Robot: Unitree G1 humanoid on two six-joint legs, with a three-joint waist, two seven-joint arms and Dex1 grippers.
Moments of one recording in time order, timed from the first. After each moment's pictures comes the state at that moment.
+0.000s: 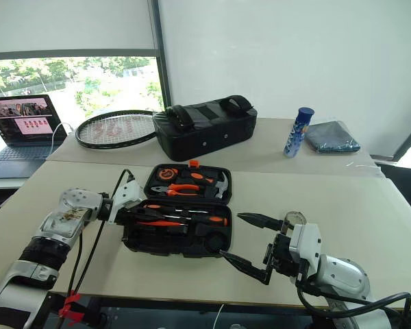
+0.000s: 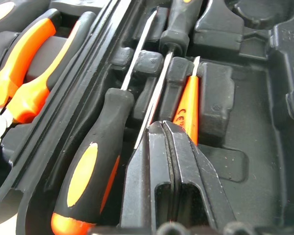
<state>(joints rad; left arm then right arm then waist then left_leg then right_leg) -0.65 0.68 -0.17 0.43 -0.12 0.08 -1.37 0.09 -0.57 -0.07 -0.52 0.56 0.03 0.93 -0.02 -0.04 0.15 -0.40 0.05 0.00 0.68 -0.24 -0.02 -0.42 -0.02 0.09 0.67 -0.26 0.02</state>
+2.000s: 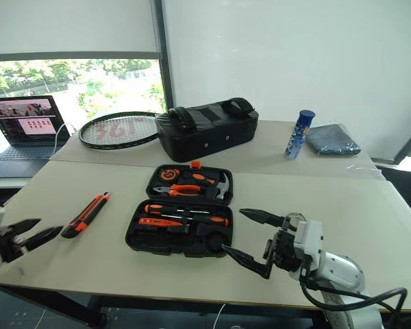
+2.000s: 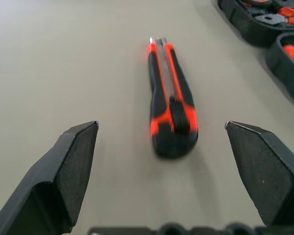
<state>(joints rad) -0.14 0.91 0.45 0.26 -0.47 0.53 -0.94 0.03 -0.49 -0.05 -0.43 0.57 -0.03 0.98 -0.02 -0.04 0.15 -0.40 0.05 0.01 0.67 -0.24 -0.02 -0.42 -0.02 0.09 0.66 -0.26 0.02</state>
